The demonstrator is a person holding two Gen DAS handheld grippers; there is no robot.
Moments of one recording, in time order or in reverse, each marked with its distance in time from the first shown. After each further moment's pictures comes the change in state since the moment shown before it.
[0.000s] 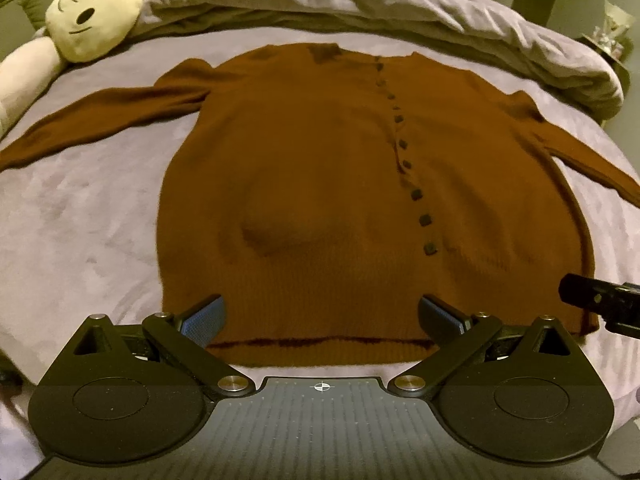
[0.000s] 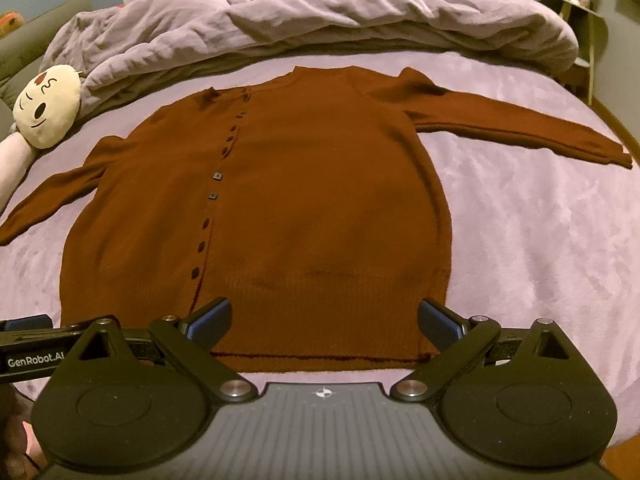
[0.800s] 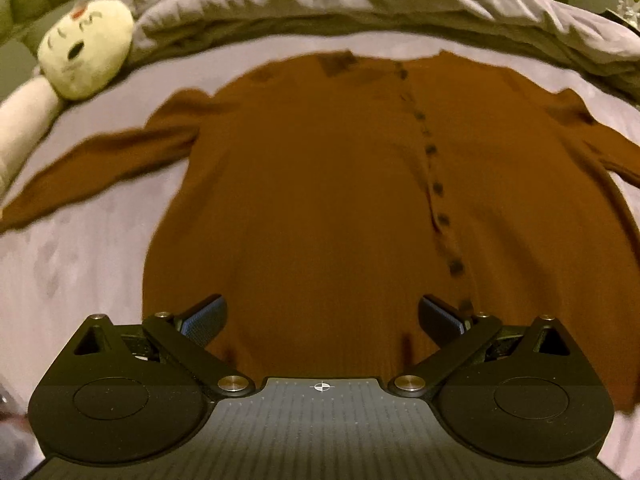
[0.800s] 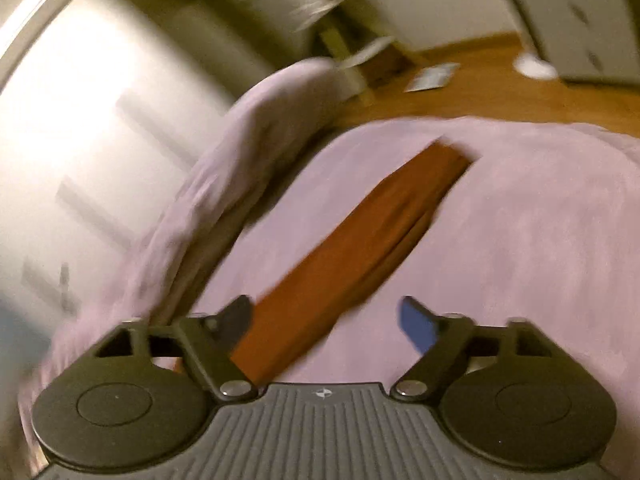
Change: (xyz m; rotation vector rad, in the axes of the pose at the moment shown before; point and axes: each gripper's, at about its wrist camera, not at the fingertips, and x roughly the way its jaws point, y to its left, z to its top) left arm 0.060 -0.026 0.069 0.069 0.004 0.162; right arm 0.040 -0.328 0.063 0.925 -0.467 0.005
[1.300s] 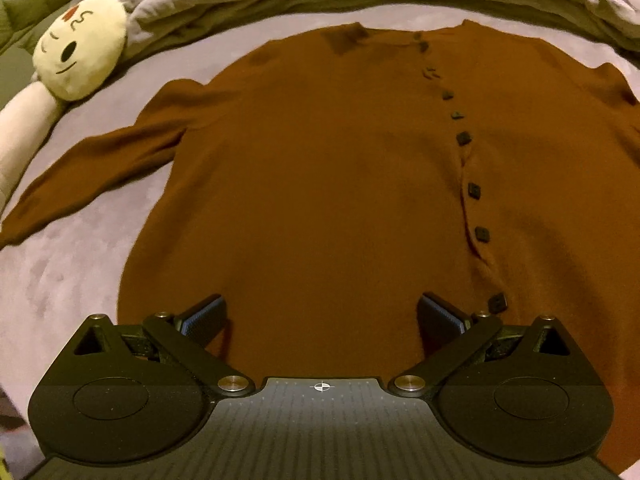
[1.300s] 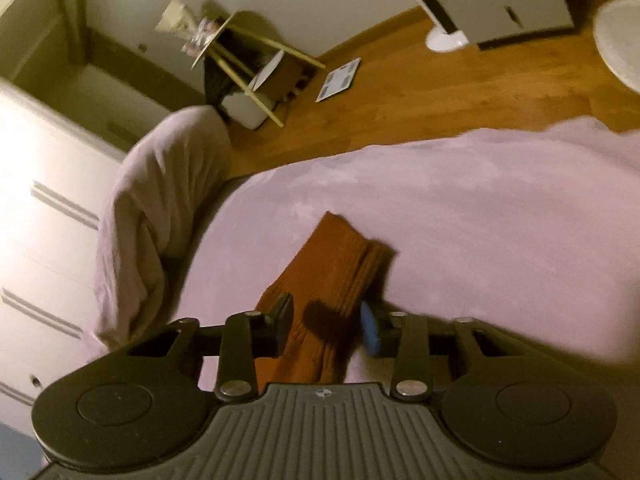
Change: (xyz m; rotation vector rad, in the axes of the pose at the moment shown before) left arm 0.048 -0.015 0.012 0.018 0.051 0.060; right arm 0.101 -0.051 0.060 0.188 -0.025 -0.144
